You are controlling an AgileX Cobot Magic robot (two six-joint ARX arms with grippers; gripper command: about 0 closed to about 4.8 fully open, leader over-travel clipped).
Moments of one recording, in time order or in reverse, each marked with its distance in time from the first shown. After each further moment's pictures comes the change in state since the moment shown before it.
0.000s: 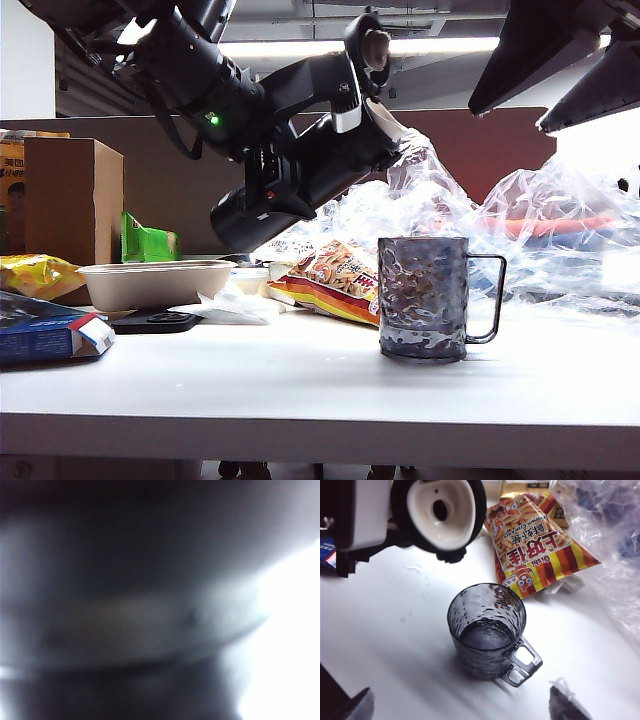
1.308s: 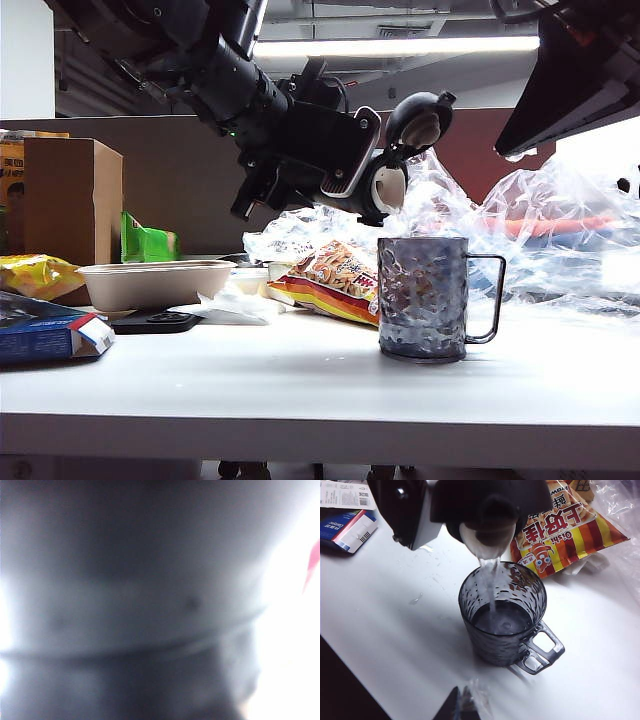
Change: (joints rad) left arm 0.004 0.136 0.122 0.126 -0.047 0.717; right arm 0.000 0.061 0.000 -0.015 -0.045 0.012
